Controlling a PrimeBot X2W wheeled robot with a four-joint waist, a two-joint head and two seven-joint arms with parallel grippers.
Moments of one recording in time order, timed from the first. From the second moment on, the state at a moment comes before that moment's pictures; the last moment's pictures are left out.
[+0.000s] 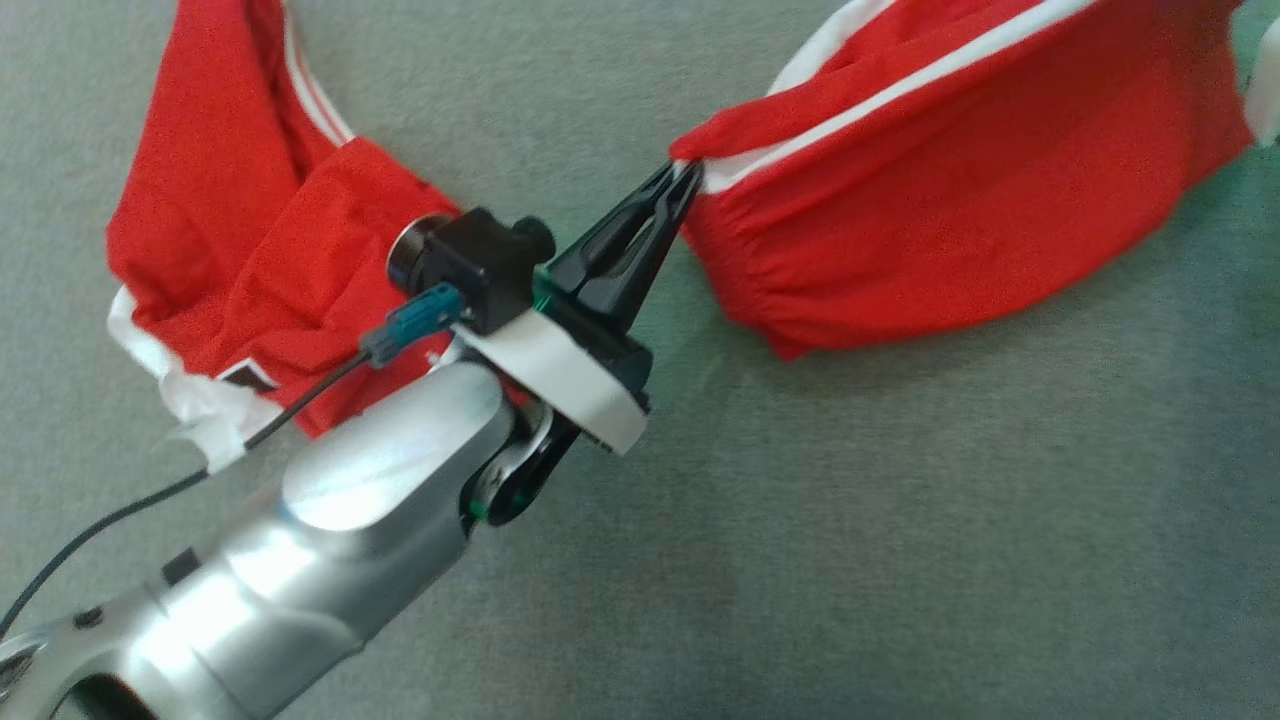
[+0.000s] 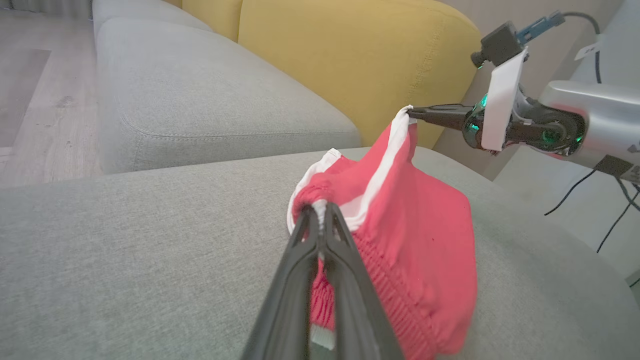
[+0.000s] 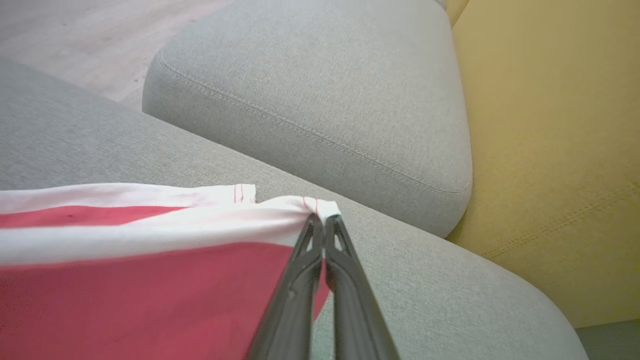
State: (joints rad) left arm -0.88 0.31 -1.11 0.24 -0.90 0.05 -0.21; right arm -1.01 -0.57 0.45 0.67 0.30 0.13 0.20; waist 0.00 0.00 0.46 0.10
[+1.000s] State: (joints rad) left arm -0.92 0.23 -1.03 0.37 -0.85 0.03 -0.25; right arm -1.18 -0.54 0.54 1.00 0.23 0.13 -0.01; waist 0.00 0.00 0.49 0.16
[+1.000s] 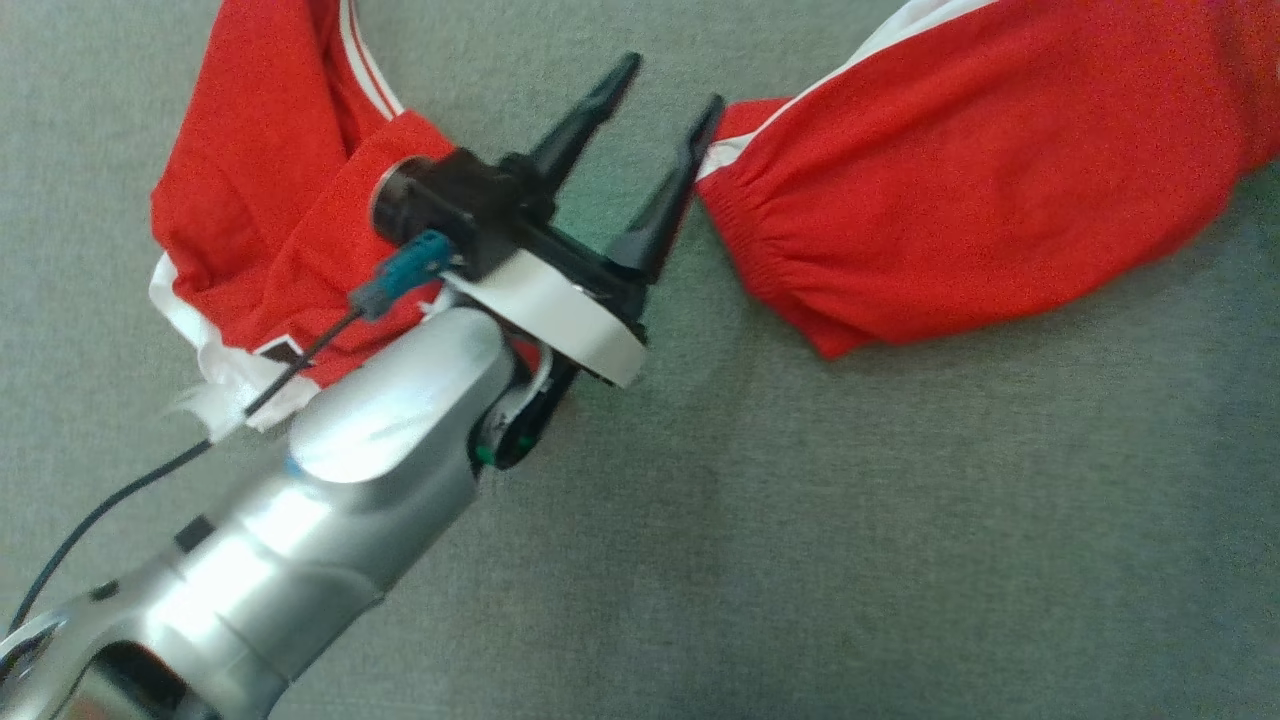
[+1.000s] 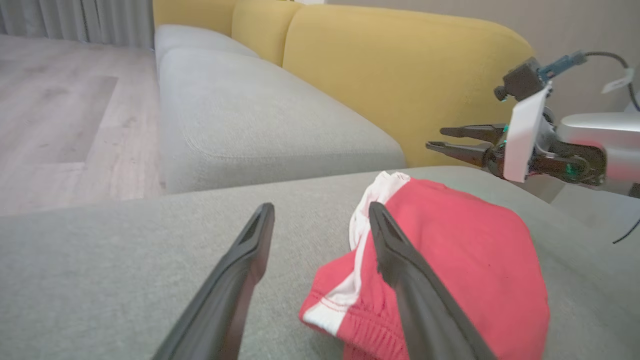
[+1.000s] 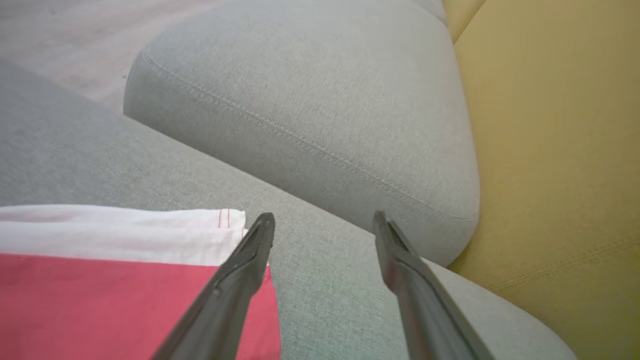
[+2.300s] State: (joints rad) left arm -0.14 0.13 -0.36 0.20 -0.41 0.07 -0.26; right arm -0.12 -0.06 -0.01 0.33 0.16 0.13 -0.23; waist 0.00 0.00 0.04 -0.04
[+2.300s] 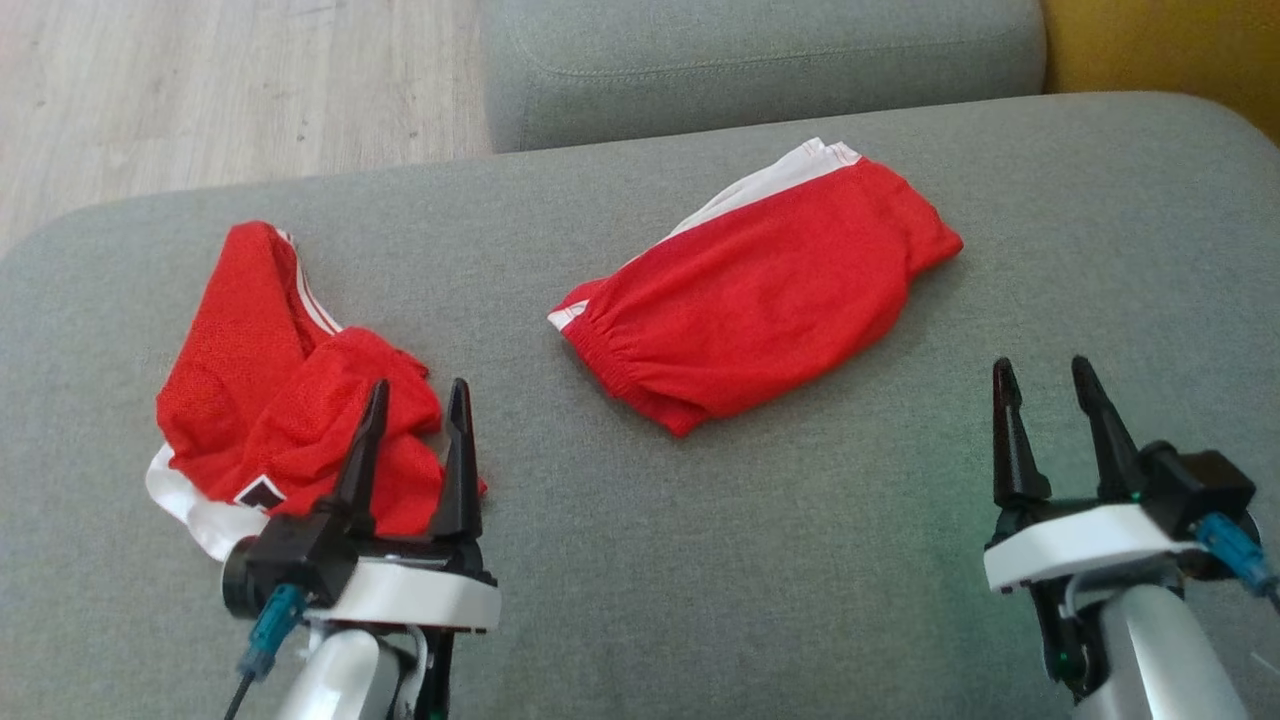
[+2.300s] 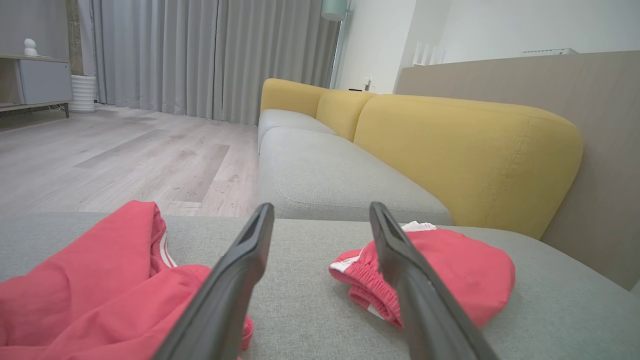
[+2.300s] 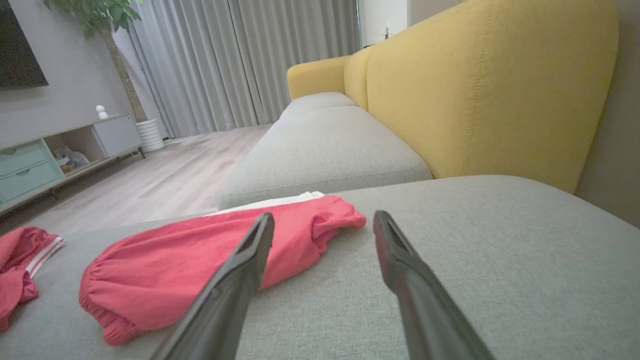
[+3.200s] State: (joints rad) left arm -0.34 0.05 -0.32 0.22 -0.27 -0.06 -0.26; right arm -0.65 -0.09 -0.31 0.55 -0.12 0.13 0.15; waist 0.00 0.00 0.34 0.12
